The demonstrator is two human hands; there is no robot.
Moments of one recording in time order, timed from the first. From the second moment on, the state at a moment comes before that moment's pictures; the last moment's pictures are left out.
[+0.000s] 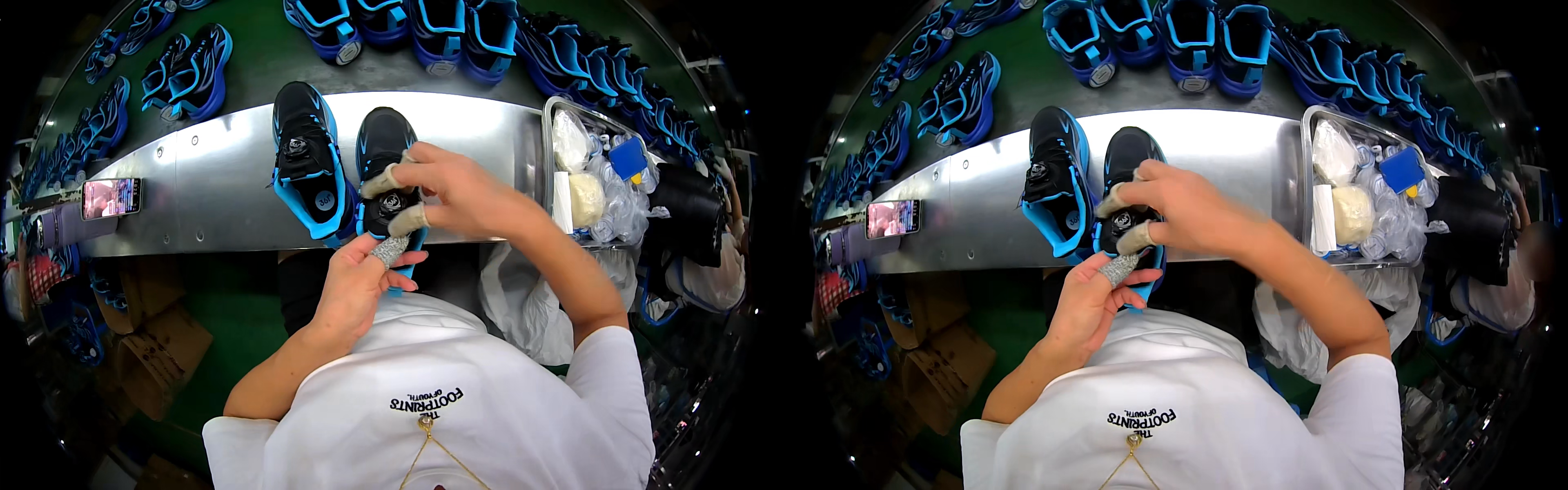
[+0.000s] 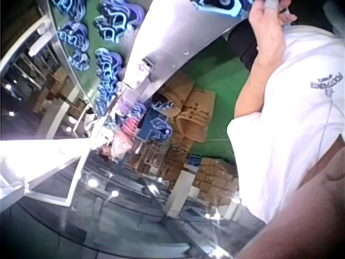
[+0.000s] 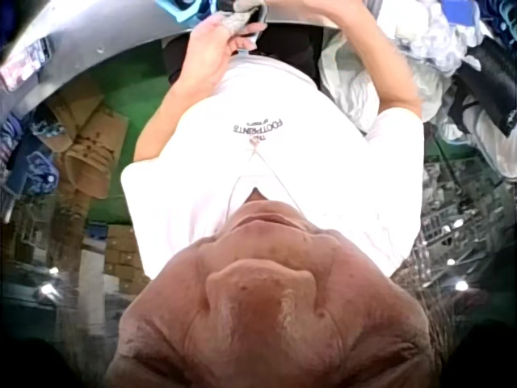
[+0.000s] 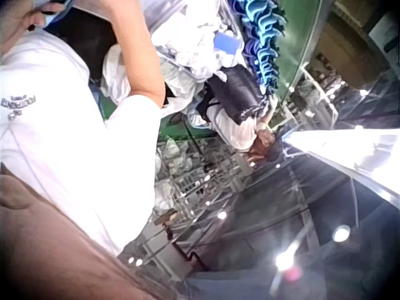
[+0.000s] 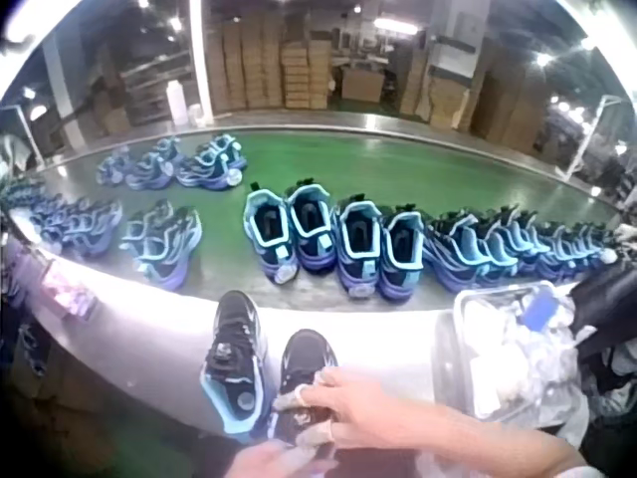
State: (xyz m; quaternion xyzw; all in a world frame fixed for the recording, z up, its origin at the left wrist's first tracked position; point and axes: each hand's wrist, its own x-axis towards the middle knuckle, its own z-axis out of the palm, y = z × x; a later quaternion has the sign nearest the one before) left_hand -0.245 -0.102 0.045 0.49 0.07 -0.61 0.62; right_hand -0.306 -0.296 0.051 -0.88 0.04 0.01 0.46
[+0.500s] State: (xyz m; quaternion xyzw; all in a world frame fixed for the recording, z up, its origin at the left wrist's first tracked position) left_hand -0.245 -0.102 0.039 0.48 0.07 -0.60 0.64; right_hand -0.319 -0.272 0.039 -0.90 0.15 -0.02 0.41
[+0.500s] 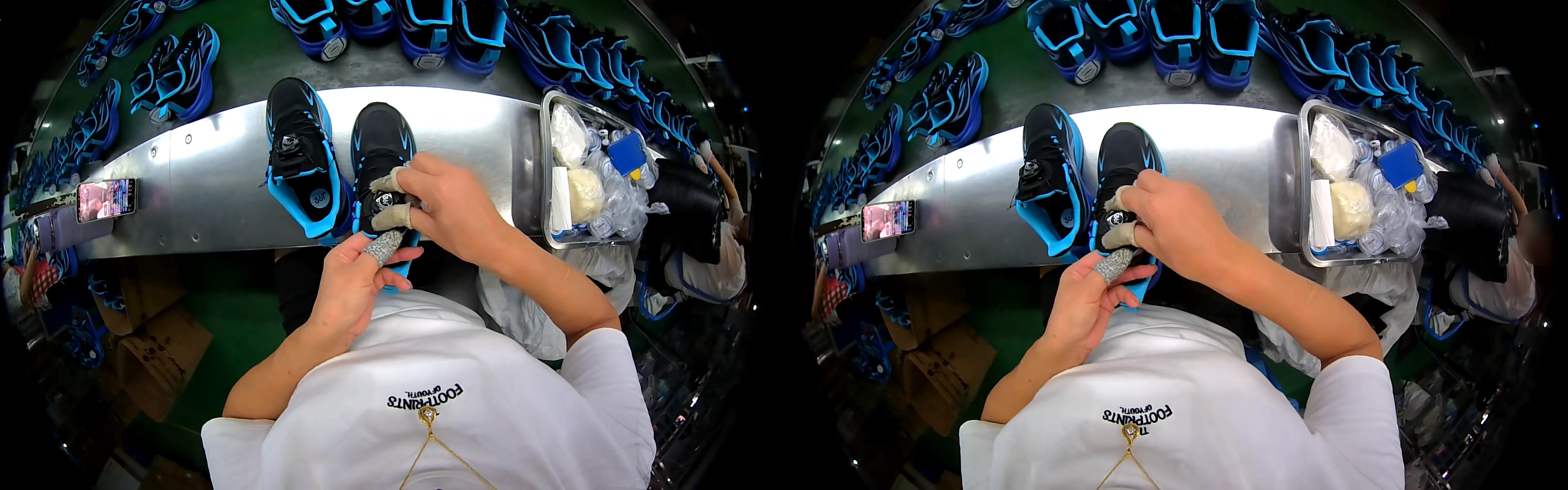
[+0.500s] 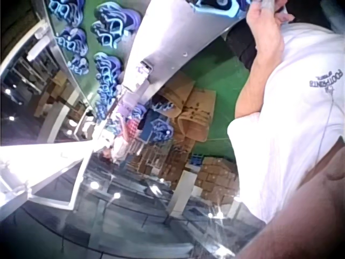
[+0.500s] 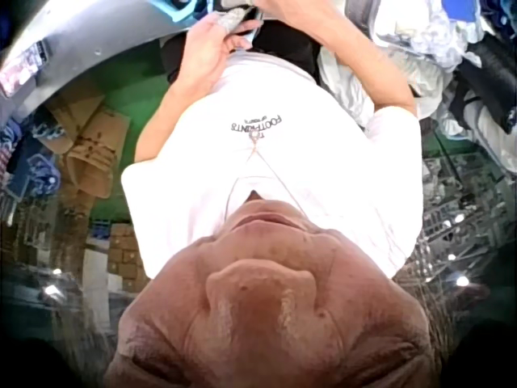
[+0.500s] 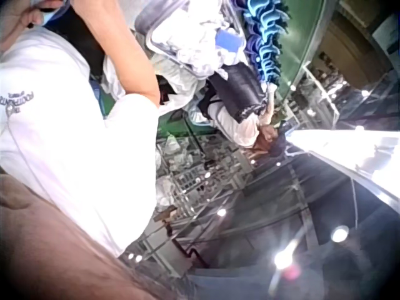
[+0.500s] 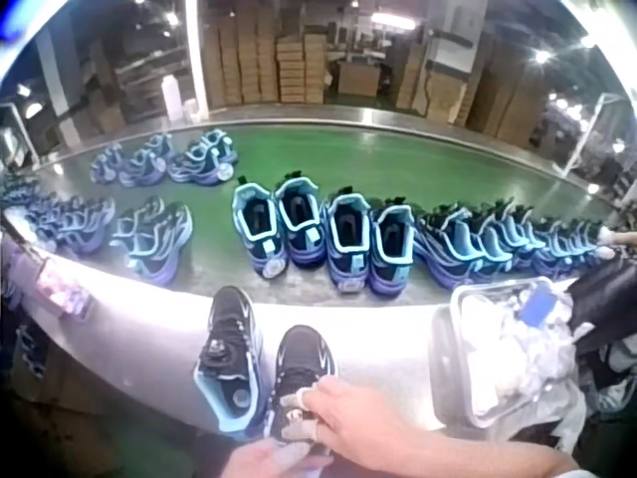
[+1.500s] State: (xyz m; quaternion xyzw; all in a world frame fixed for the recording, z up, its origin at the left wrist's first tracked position) left_hand -0.121 -0.124 0.058 0.82 -0.40 -0.12 0.38; right_hand -0.188 -0.324 0.018 -0.91 0.07 -0.10 0.40
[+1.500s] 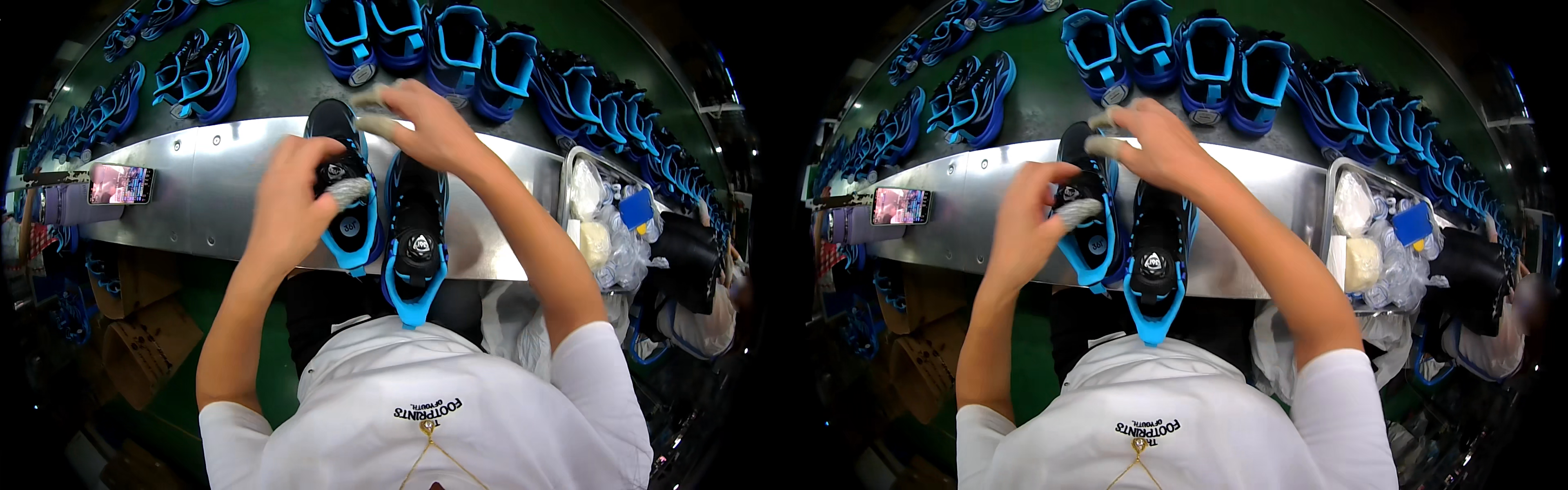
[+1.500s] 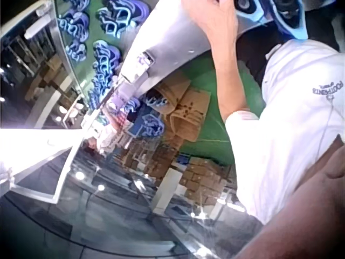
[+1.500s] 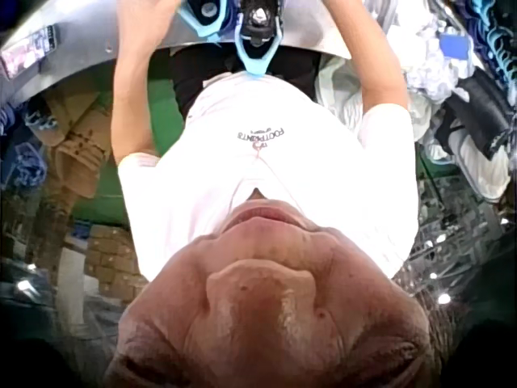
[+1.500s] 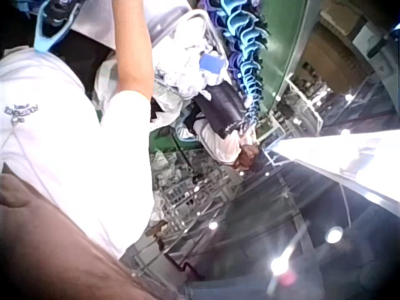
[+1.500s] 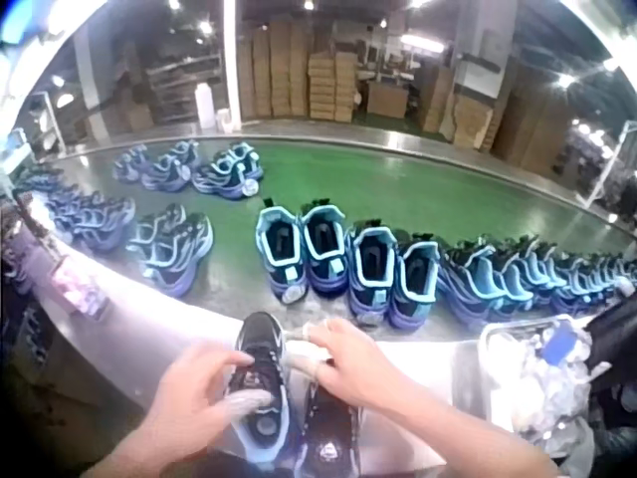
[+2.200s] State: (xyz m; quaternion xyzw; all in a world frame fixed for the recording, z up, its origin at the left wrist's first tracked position) left_hand -0.105 -0.105 0.031 0.67 -0.34 -0.45 0.49; right_hand -0.123 -0.280 -0.050 -0.88 0.08 0.02 0.47
